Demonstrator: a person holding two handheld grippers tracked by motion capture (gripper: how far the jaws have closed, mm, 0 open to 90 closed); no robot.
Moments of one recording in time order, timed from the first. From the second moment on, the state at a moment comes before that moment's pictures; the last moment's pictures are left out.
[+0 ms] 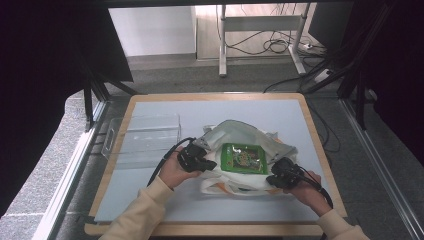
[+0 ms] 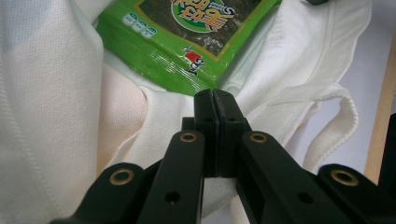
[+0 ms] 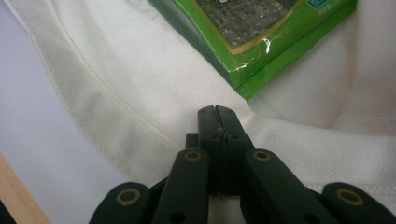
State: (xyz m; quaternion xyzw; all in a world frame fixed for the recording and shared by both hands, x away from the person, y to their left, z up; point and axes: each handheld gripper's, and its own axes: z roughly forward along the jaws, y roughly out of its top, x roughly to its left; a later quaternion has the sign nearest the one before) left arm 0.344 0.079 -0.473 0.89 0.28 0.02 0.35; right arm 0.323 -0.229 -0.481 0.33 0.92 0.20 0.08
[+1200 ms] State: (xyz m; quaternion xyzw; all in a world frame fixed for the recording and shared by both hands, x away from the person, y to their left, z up) left arm 0.346 0.082 -0.475 0.89 0.29 0.01 0.34; right arm 0.432 -0.212 -0.454 0.43 0.85 0.27 0.17
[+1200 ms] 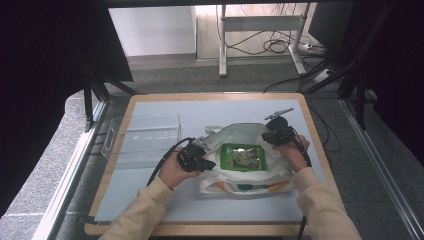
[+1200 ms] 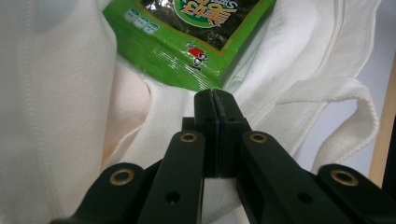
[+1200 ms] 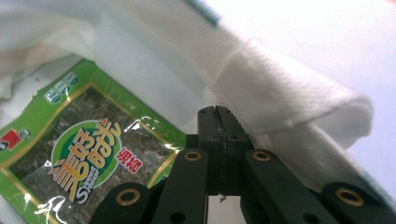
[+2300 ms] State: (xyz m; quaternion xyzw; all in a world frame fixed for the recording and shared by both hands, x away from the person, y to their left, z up) left arm 0.337 0.105 -0.435 0.87 0.28 0.04 0.41; right arm 0.374 -0.226 -0.435 0.37 0.85 0.36 0.12
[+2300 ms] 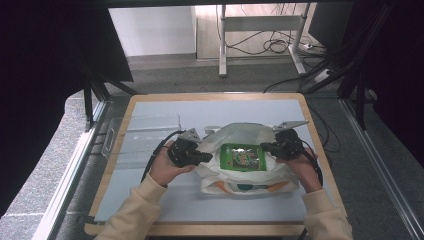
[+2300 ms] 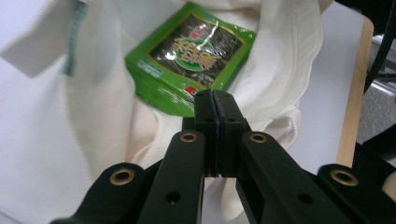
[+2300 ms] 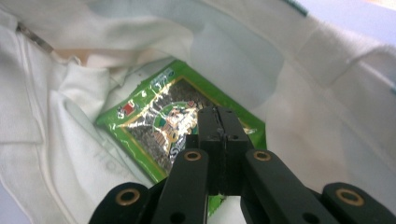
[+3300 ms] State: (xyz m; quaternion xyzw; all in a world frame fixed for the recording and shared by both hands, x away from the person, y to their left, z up) left arm 0.339 0.105 -0.432 0.85 0.32 0.08 0.41; right arm 0.362 -0.230 -0.442 0.42 0.83 0.35 0.11
